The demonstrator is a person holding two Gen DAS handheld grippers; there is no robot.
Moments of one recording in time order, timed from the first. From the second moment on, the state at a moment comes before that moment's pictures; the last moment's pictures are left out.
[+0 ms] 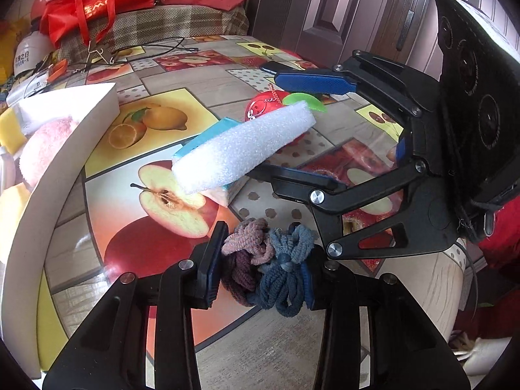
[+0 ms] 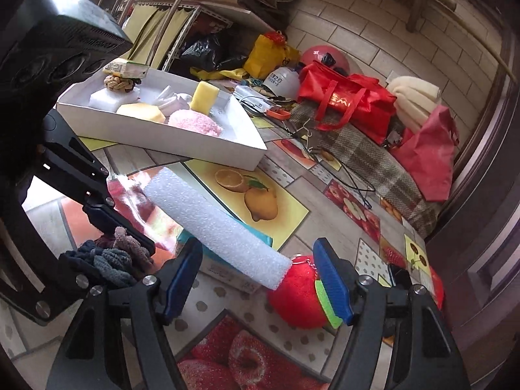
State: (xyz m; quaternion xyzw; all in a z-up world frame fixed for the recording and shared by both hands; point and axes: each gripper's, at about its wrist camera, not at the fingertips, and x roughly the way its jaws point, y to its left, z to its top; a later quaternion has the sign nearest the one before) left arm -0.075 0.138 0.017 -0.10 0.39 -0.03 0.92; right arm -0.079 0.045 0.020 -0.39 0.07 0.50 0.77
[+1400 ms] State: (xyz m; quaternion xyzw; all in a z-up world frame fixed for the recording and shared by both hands) left arm -0.157 0.295 0.045 -0.09 0.20 0.33 0.92; right arm -0.100 0.178 0.043 -0.12 0.19 0.57 0.79
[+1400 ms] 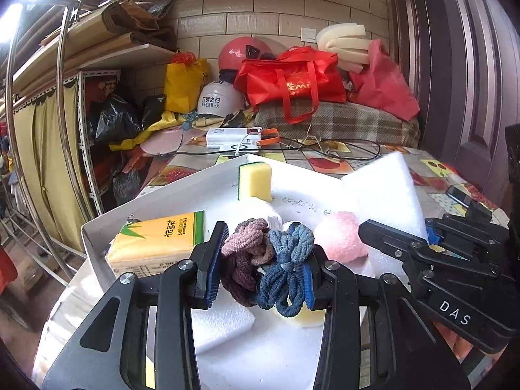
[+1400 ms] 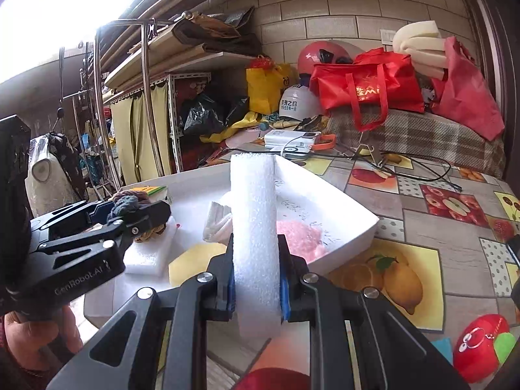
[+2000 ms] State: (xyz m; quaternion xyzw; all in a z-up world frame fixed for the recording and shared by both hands) left arm -0.190 0.332 0.041 -0.18 0.17 0.43 0.87; right arm -0.061 0.218 0.037 -0.07 0.26 0.53 0.81
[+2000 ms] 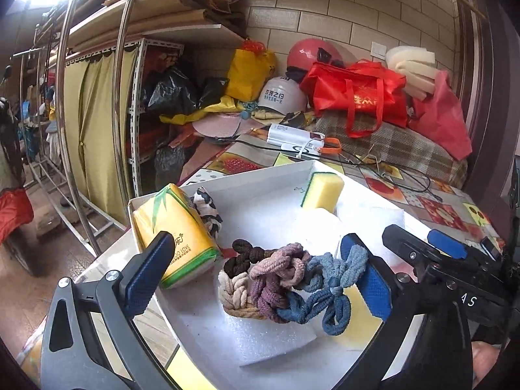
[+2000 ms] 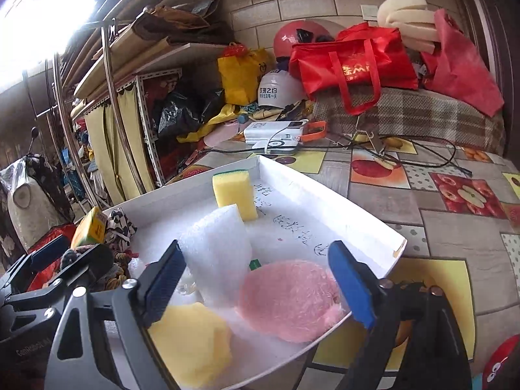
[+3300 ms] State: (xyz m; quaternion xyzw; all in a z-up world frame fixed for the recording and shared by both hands) left arm -0.124 0.204 0.048 -0.08 0.21 0.26 0.94; right arm -0.018 -0.016 0.042 -0.09 0.24 0.42 0.87
